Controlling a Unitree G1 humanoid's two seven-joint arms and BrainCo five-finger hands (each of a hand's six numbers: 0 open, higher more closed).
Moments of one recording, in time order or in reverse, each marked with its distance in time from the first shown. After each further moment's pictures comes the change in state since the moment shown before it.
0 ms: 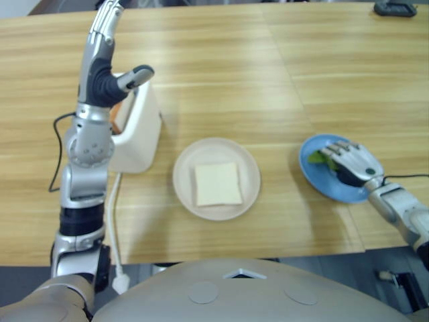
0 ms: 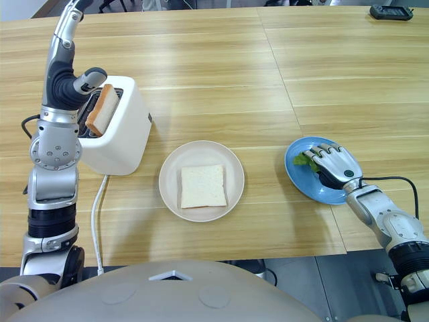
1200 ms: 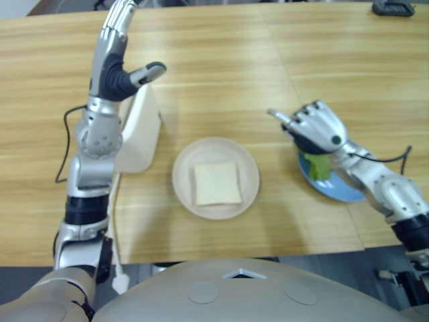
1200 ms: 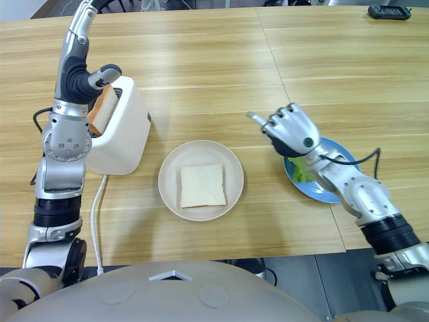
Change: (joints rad) left arm -0.078 -0.001 -0.058 0.100 0.035 -0.044 0.040; right arm -0.235 0.132 0.098 -0.456 -0.105 -0.072 -0.055
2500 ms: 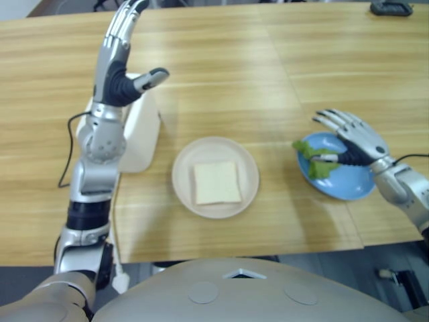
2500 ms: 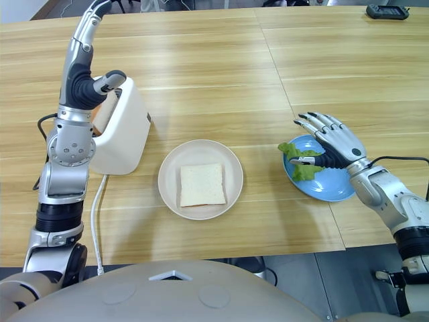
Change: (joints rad) left arm 0.063 -0.009 0.000 -0.041 0.029 0.042 0.024; right arm 0.103 -0.115 -0.180 0.535 0.348 -0.261 0.159
